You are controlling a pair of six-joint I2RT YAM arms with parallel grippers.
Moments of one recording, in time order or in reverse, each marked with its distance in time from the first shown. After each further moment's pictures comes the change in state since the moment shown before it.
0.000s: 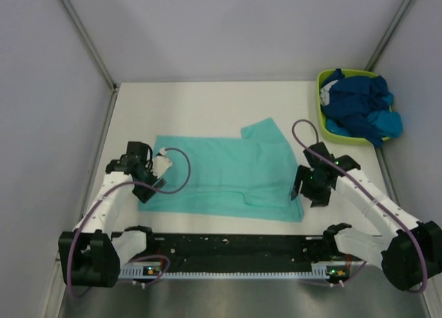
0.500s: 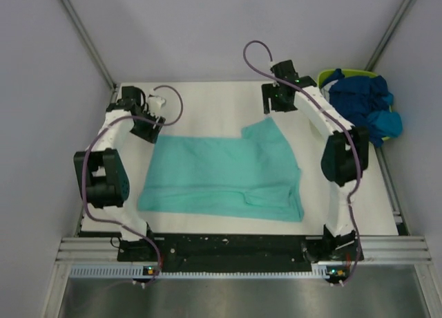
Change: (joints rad) left arm 0.091 0.618 0.651 0.138 0.193 -0.148; right arm -0.037 0.895 1.161 0.196 0.130 -0.525
